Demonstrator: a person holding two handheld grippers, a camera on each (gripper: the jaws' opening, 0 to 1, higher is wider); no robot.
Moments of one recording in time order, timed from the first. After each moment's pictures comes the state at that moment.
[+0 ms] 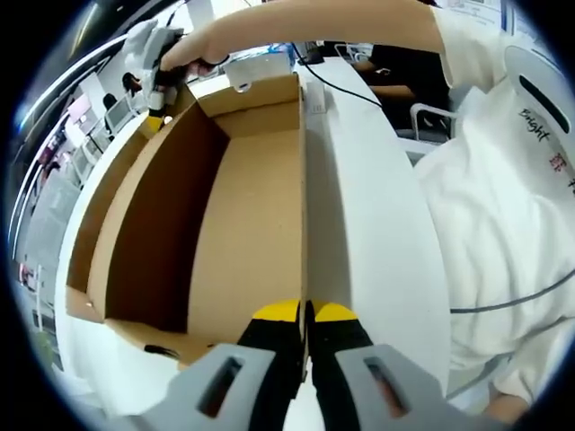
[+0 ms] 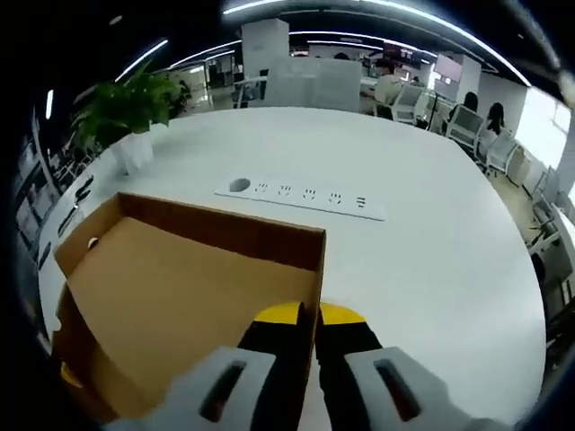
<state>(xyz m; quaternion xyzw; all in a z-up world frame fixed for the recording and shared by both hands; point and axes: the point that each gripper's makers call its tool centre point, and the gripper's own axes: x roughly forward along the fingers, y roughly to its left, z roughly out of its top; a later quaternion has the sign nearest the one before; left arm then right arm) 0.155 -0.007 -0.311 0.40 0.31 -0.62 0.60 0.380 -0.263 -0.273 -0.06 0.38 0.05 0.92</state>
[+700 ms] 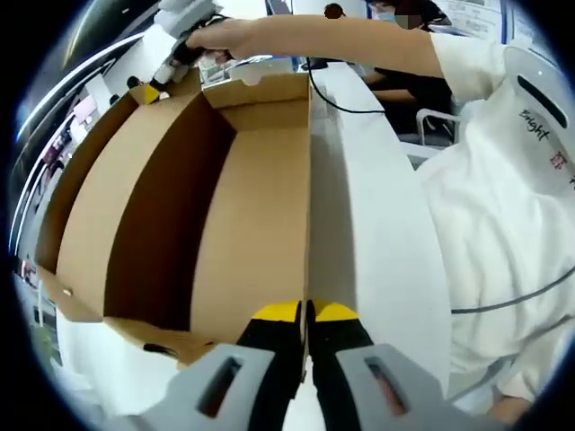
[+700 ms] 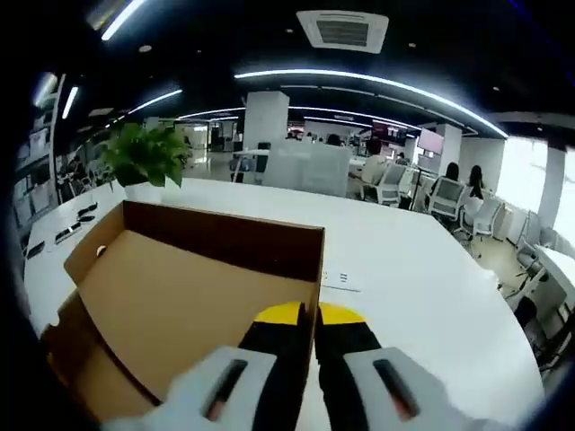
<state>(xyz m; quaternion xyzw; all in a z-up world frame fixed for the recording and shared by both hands) 0.154 -0.007 -0.310 0.39 0.30 -0.62 0.61 0.365 -0.261 -0.195 -0.08 0.18 0.03 0.98</state>
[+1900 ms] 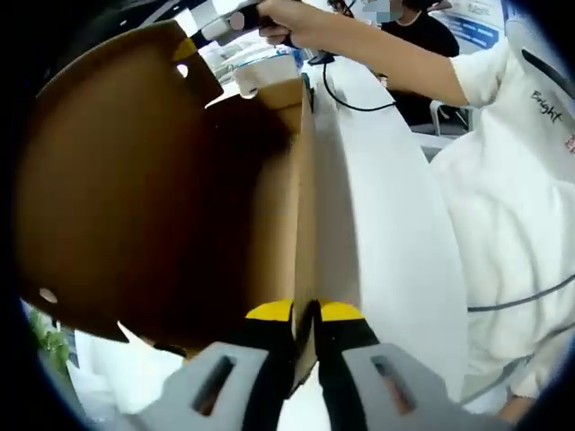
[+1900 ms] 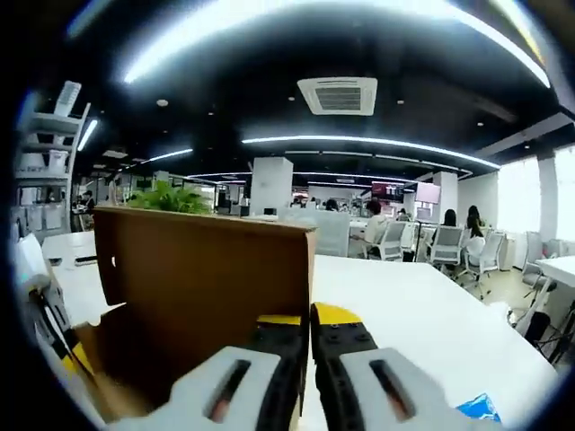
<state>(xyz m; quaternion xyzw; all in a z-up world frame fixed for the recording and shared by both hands) 0.160 -0.008 -0.311 0.42 0.27 -0.59 0.63 0.285 -0.259 -0.152 -0.06 0.03 0.04 1.00</state>
